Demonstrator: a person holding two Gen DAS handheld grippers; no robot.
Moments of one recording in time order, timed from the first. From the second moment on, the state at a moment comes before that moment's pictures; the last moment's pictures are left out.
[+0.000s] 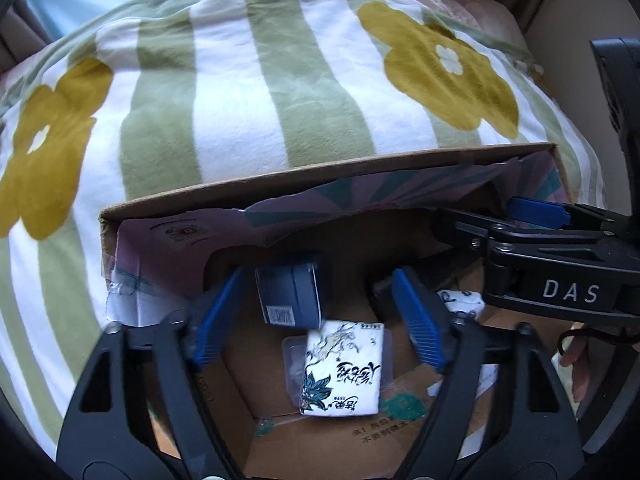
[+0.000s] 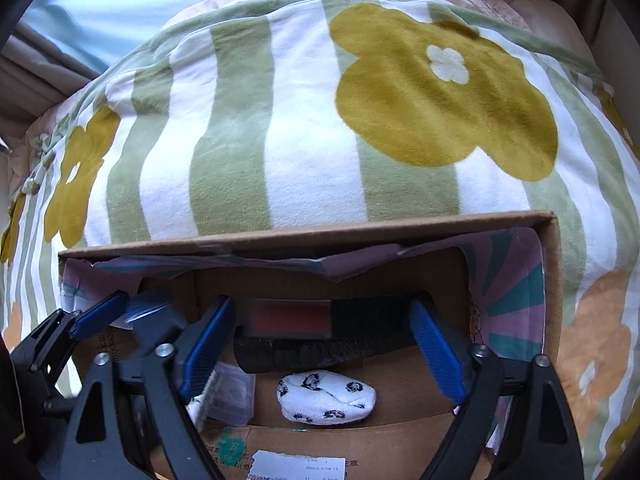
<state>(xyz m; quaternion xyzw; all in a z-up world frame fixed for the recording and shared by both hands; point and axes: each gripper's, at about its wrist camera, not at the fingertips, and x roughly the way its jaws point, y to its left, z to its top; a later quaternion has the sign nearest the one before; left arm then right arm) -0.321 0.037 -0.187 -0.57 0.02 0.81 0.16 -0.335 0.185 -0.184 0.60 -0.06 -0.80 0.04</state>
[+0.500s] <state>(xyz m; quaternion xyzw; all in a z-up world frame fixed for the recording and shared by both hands) -0.320 0.043 -0.177 -0.56 0.02 0.81 0.15 -0.331 0.185 -0.166 0.59 -0.05 -0.81 0.04</state>
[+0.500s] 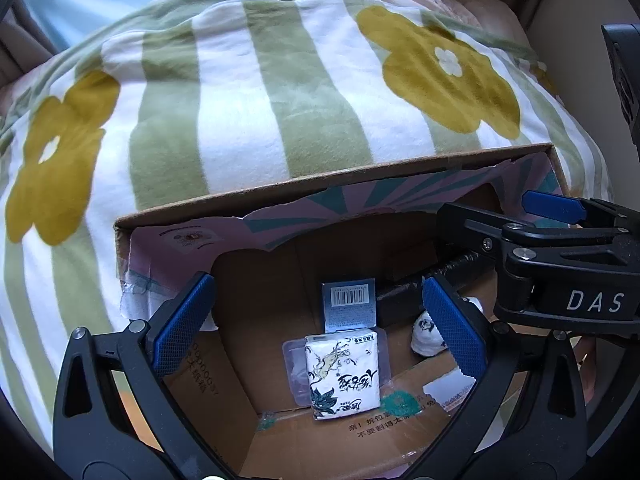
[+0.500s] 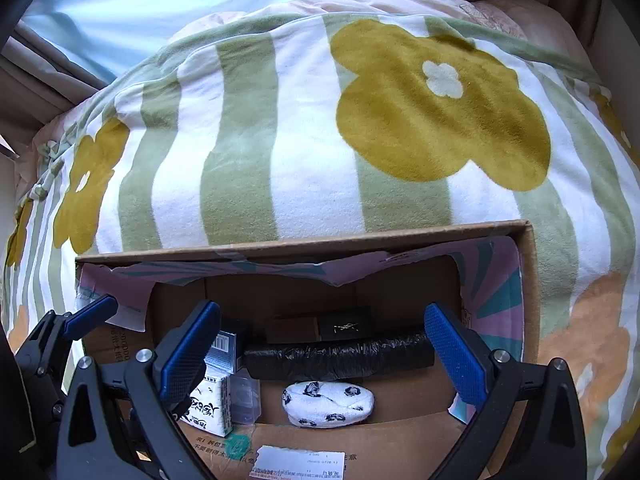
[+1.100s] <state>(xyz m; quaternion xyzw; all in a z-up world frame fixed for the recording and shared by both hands) -0.265 0.030 -0.068 -0.53 0.00 0.84 0.14 -0.268 0.182 -0.054 0.54 -0.04 -0.84 0.05</state>
